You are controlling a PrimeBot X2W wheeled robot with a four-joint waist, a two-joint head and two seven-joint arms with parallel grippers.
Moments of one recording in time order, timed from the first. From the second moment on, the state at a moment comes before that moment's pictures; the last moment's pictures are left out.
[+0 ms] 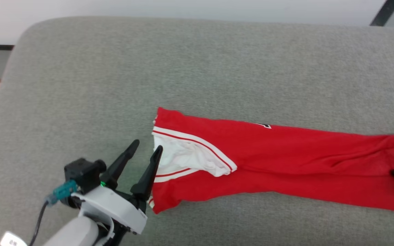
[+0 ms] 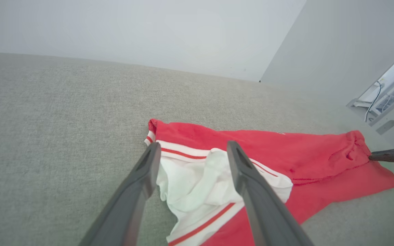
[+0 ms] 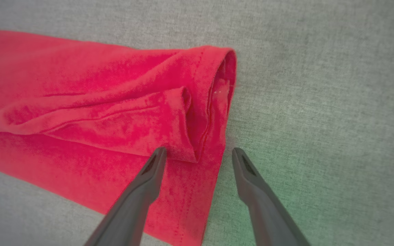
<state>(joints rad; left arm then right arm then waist) -0.38 0.60 -0.72 0.06 -0.92 0.08 -0.26 -0.24 -0.74 0.15 0.16 0.88 0.13 0.66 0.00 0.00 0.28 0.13</state>
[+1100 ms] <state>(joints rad) -0.19 0.19 -0.19 0.16 -0.31 -0.04 -0.26 -0.32 -0.65 0.06 0.30 0.79 0.13 0.86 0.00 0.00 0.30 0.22</state>
